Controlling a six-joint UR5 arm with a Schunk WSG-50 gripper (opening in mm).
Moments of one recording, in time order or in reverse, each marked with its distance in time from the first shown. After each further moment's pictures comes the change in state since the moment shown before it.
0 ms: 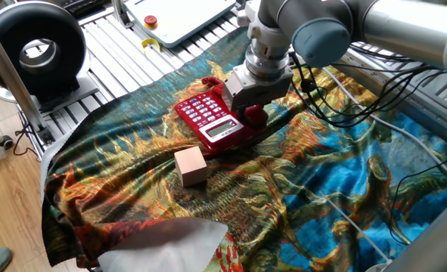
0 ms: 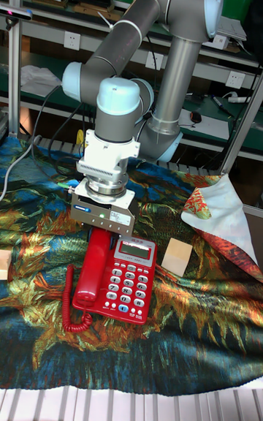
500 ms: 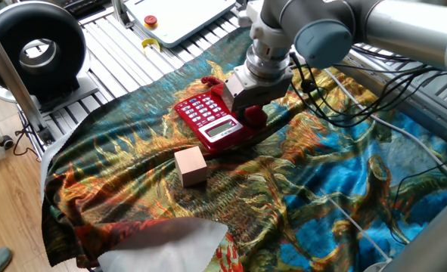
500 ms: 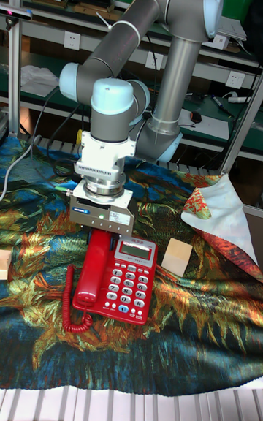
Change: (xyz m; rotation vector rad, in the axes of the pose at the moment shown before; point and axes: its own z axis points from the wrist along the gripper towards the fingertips) arm -0.003 0.001 0.004 -0.040 -0.017 -0.054
